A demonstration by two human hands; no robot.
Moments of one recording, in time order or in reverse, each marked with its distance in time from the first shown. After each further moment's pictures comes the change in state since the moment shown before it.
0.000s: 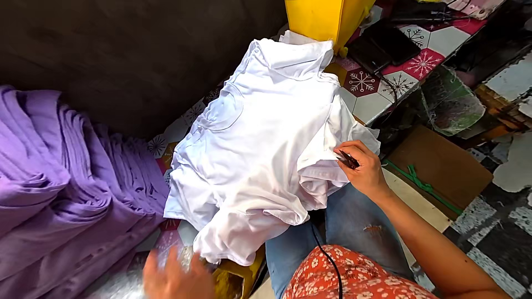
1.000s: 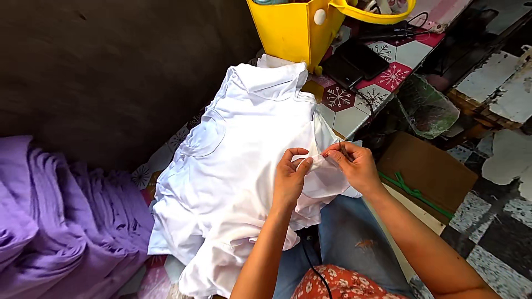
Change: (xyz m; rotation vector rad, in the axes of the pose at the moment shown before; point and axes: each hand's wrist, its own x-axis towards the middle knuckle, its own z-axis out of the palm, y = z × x) left_hand 0.108 0.279 0.081 -1.396 -0.781 0.082; right_hand 0.040 -0.004 -0.027 0.339 0.023 0.240
